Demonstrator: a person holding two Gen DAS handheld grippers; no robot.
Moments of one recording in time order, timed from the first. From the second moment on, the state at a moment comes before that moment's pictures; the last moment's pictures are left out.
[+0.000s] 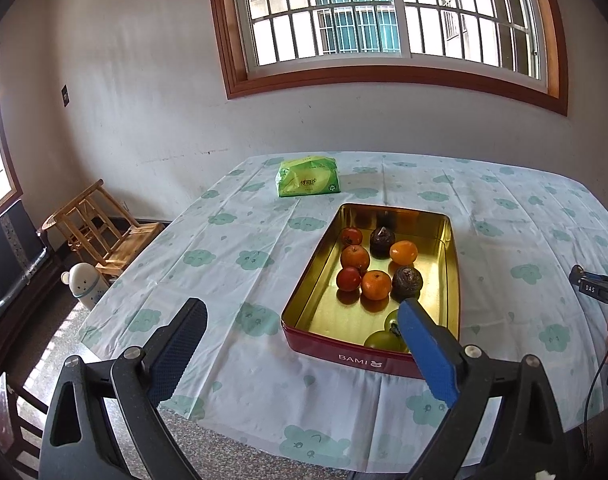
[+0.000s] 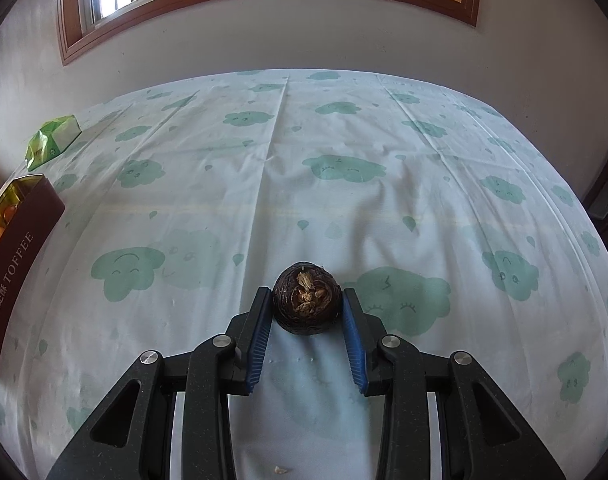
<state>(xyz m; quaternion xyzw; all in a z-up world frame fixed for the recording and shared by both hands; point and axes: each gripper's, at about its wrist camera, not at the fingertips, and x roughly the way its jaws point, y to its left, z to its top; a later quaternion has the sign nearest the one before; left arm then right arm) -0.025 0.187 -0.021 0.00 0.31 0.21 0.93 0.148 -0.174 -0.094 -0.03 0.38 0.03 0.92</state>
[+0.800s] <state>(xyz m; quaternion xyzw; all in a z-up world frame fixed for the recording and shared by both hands) -0.024 0.204 -0.032 -0.01 0.33 0.22 0.92 0.040 0.075 -0.025 -0.09 0.32 0.32 0.89</state>
